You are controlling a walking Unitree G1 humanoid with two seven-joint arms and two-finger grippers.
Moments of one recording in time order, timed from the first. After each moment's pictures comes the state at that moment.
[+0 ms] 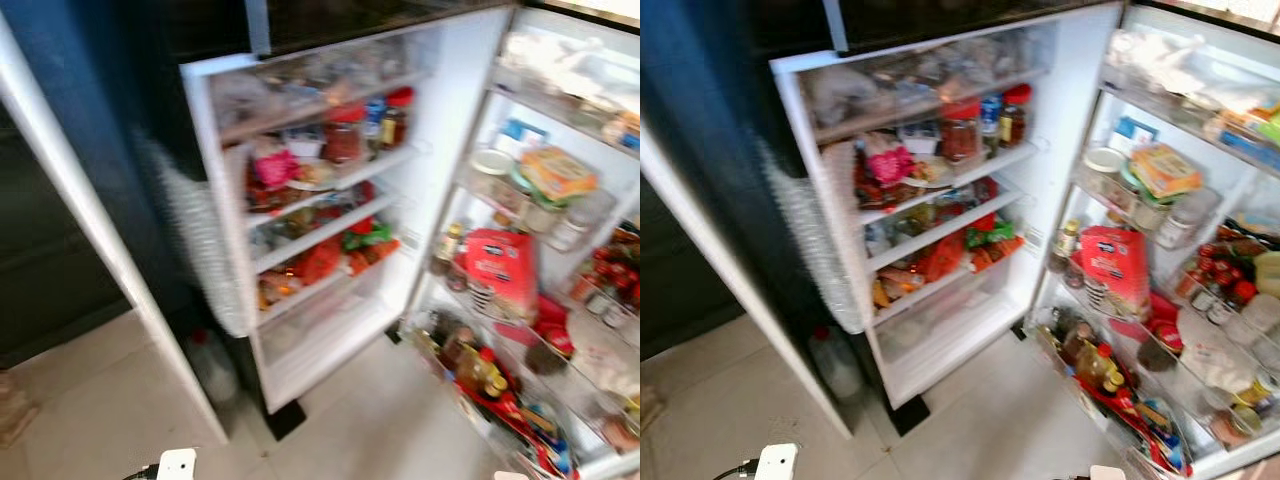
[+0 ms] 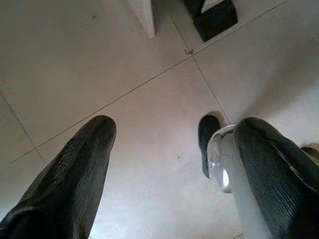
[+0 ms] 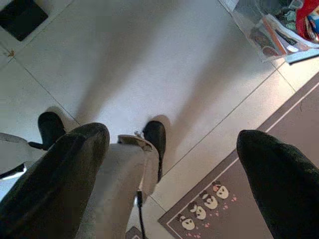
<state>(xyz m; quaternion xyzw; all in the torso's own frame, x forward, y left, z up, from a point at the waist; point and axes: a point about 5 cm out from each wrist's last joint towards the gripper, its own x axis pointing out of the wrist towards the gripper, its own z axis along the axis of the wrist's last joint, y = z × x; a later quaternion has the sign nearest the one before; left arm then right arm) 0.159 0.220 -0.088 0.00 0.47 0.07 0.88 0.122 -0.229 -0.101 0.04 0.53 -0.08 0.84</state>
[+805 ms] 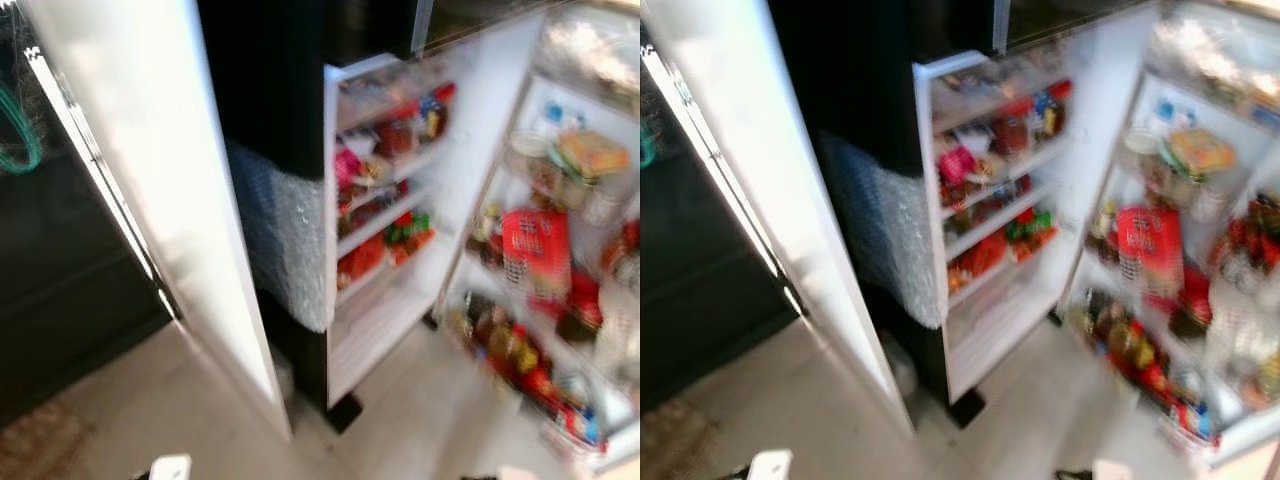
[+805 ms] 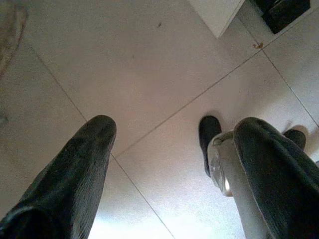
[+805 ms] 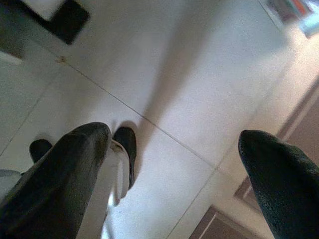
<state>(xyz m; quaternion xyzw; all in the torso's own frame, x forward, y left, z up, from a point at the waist) 0.154 0.222 -0.090 0.00 0.47 0.07 0.88 0.123 -0.232 -0.100 0.05 0.51 -0.14 0.84</state>
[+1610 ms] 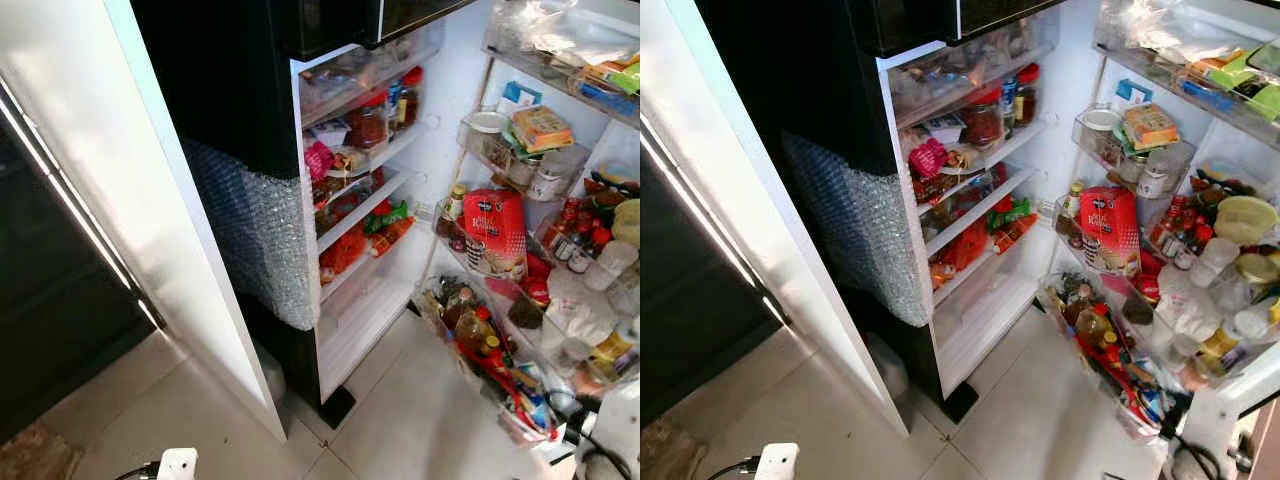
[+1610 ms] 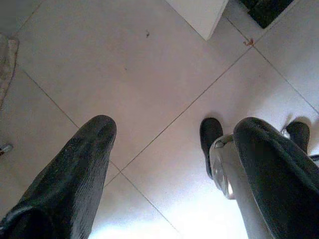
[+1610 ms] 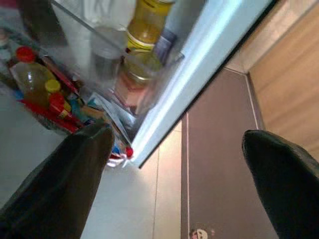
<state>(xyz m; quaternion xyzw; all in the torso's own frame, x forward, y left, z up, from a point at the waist) 0.161 0.222 -0.087 0.02 0.47 0.05 0.88 0.198 -0.319 -0.021 -0.05 0.25 -0.38 0.89</state>
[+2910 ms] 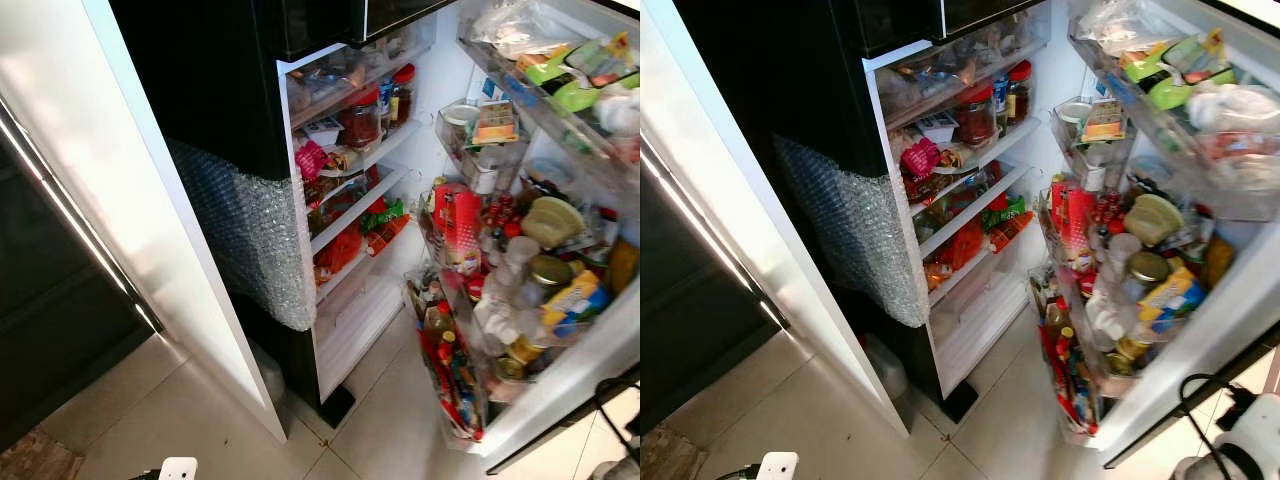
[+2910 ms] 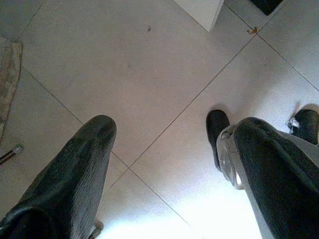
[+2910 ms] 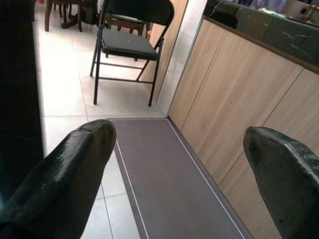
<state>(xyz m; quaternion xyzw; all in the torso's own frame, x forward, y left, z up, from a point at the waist) 0.152 0.223 -0.090 0.04 0.48 0.04 0.88 0.179 -0.328 0.032 -0.08 0.07 -0.55 0.83</state>
